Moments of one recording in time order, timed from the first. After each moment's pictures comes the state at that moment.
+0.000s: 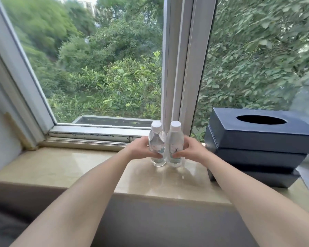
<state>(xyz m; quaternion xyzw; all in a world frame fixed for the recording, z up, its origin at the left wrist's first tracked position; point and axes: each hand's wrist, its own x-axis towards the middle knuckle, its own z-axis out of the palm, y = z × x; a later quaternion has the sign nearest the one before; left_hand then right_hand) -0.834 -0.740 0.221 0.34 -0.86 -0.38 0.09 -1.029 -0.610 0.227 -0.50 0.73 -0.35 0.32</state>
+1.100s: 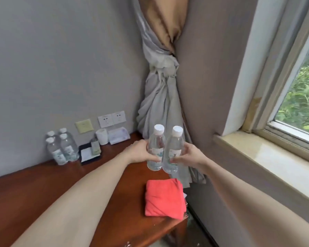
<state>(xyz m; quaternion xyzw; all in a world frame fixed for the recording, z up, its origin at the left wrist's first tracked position) -0.173 -0.569 0.235 0.74 -0.59 -0.25 0.21 -0.383 -0.672 0.201 -0.76 0.40 -0.18 0.47</state>
